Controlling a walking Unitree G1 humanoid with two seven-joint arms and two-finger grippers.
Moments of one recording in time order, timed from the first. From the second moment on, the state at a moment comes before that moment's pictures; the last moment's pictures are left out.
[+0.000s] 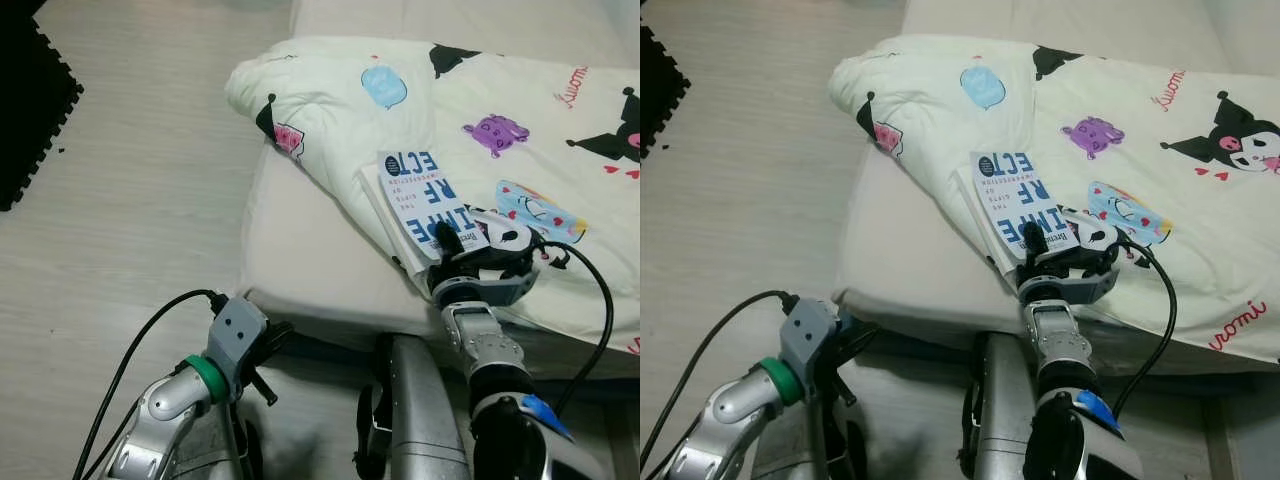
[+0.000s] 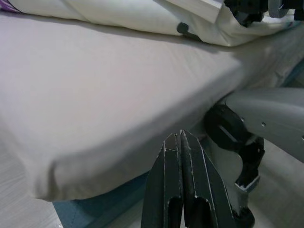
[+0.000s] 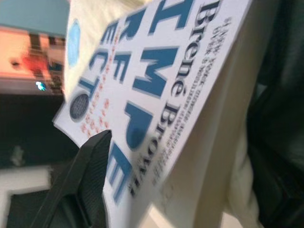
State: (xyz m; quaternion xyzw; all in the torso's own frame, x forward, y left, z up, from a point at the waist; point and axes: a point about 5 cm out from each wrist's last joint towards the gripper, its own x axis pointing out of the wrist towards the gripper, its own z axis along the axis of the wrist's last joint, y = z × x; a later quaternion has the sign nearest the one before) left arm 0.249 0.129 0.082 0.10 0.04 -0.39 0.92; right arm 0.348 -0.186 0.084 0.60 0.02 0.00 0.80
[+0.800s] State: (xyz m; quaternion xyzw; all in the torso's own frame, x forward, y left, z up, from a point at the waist) left arm 0.251 0.122 0.085 0.11 0.03 -0.41 0.90; right arm 0.330 -0.233 0.101 0.61 -0.04 -0.03 0.79
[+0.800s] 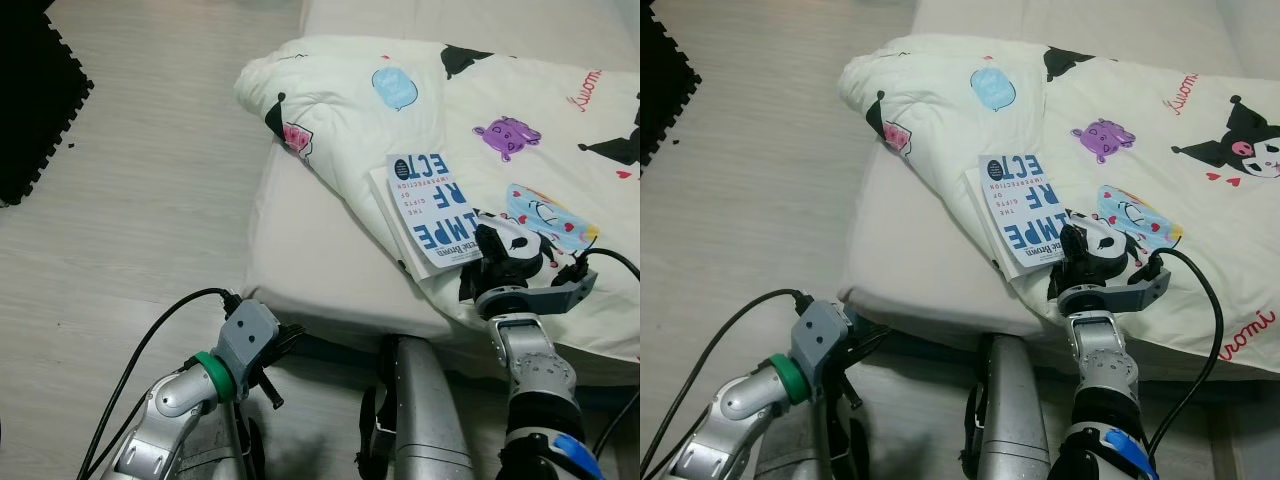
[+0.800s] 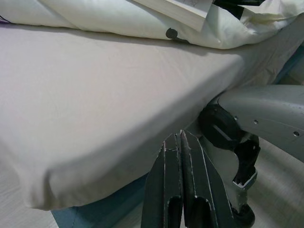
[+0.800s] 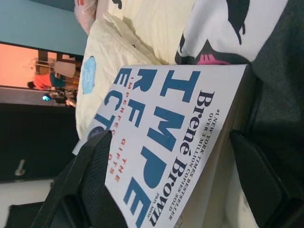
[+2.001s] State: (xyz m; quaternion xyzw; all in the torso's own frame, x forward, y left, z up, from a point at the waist) left arm 0.249 0.119 0.083 0.12 0.04 -0.43 0.90; right arm 0.314 -0.204 0.066 0.67 0.05 0.00 0.74
